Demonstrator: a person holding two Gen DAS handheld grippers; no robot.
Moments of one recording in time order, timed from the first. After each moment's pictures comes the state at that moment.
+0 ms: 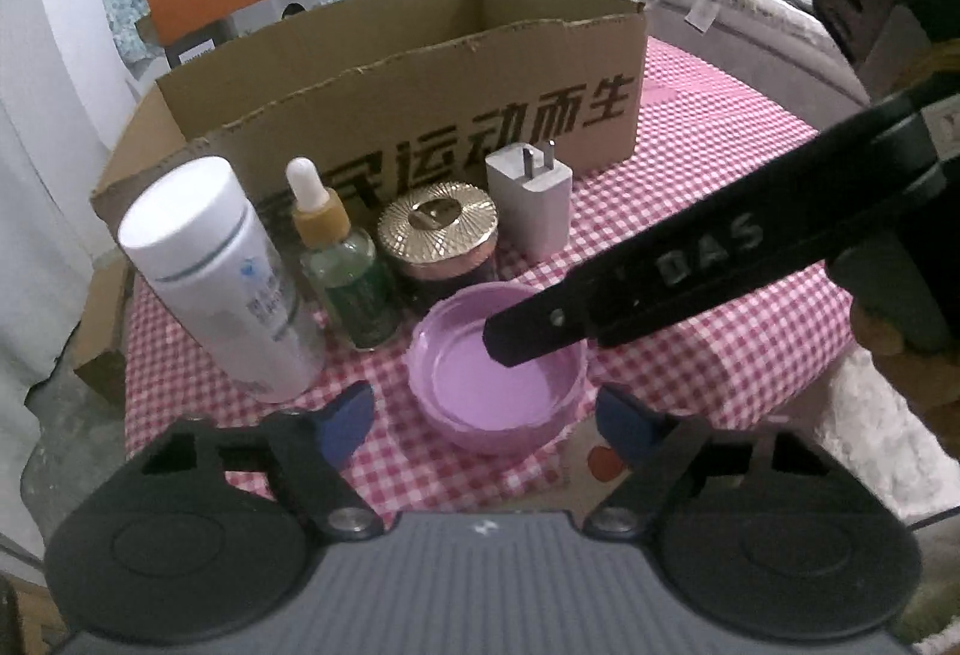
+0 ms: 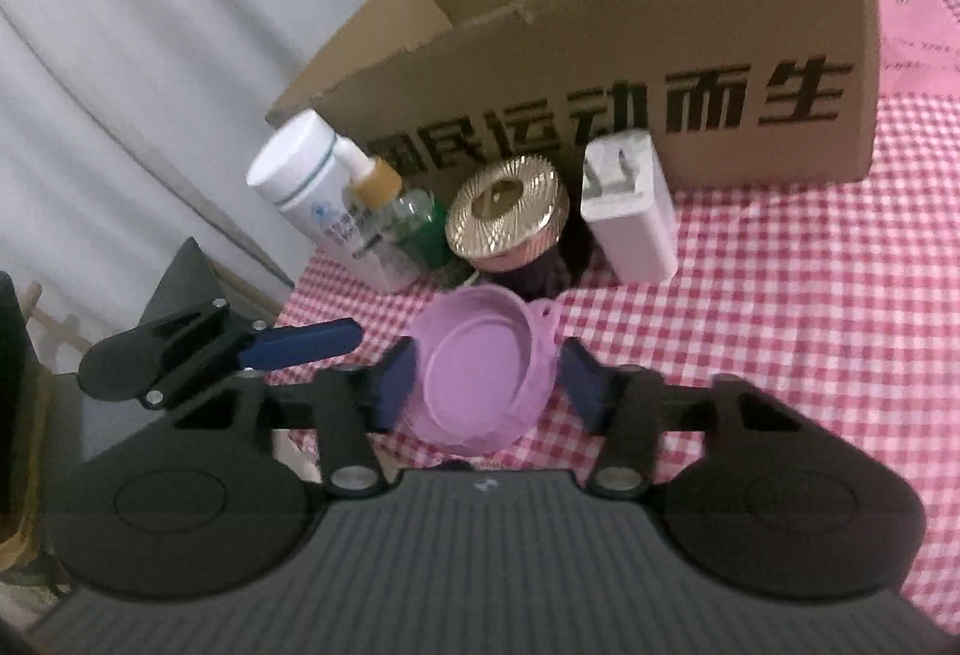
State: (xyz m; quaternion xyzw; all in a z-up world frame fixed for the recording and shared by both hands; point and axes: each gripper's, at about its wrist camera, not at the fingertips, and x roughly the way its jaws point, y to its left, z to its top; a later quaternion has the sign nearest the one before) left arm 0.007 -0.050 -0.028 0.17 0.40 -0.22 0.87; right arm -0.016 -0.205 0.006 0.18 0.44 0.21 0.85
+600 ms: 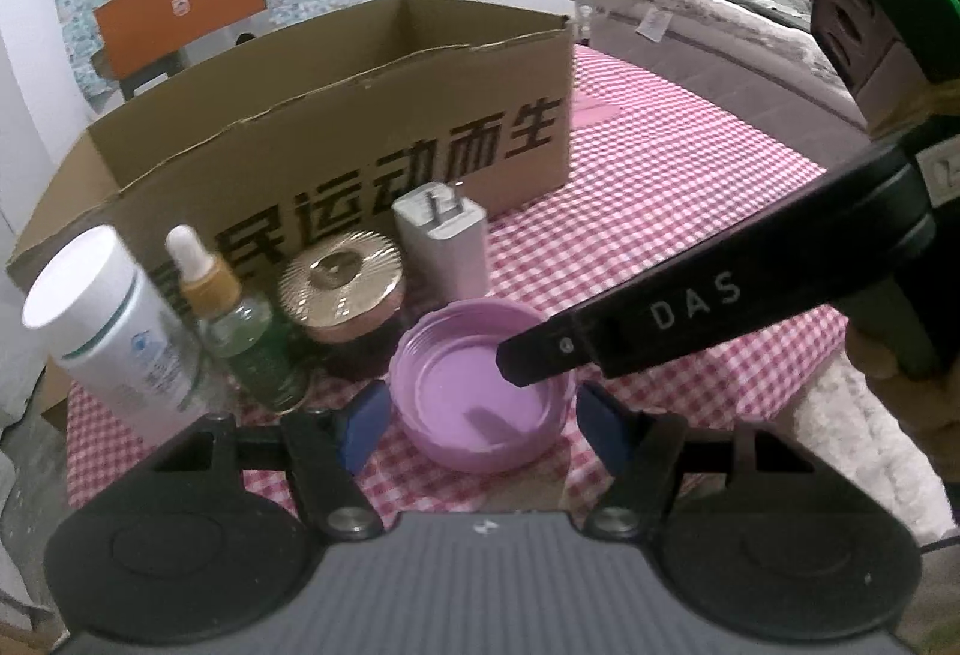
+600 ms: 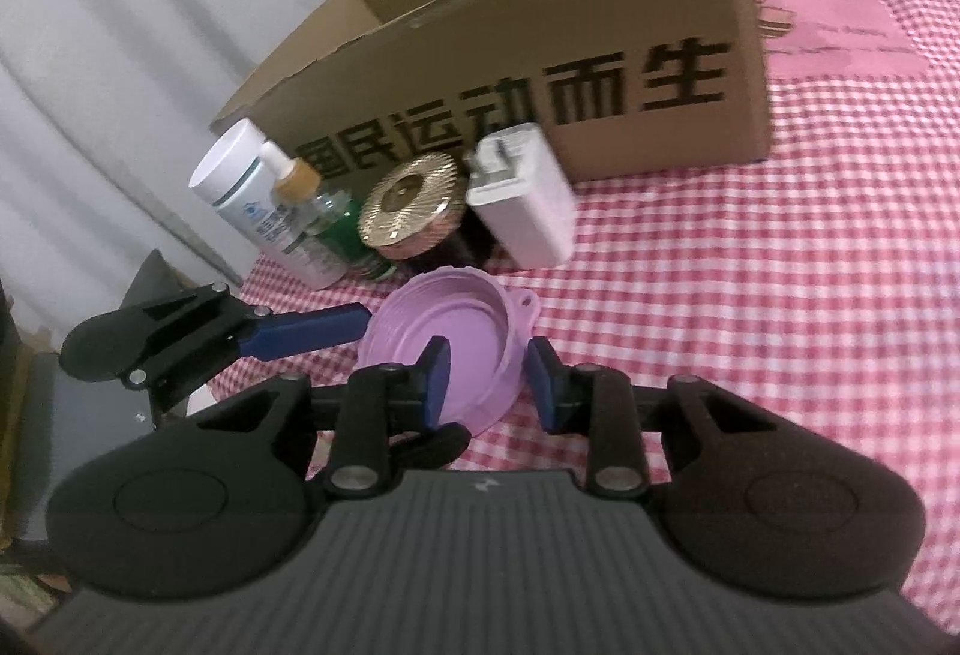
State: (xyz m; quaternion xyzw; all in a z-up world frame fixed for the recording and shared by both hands) left arm 0.009 -0.086 -0.032 0.18 0.37 -0.27 0.87; right arm -0.031 -0.241 -0.004 0.18 0.43 0.17 0.87
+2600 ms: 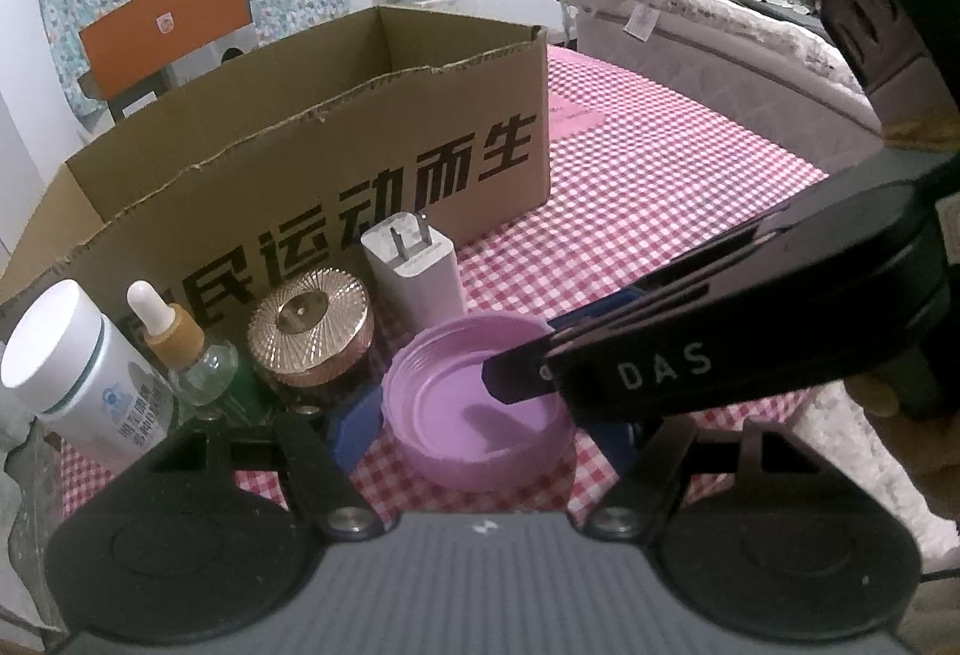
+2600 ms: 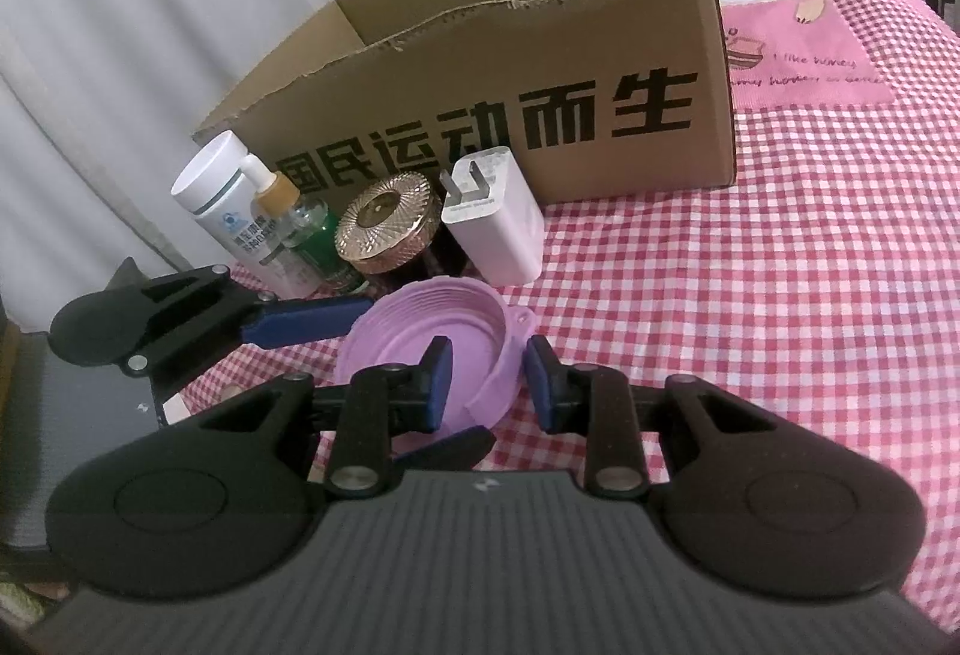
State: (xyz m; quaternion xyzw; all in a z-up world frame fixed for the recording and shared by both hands) left arm 0.011 -0.105 -0.029 0.19 0.36 -0.26 0.87; right arm -0.033 -0.244 0.000 0.16 0.42 0.16 0.88
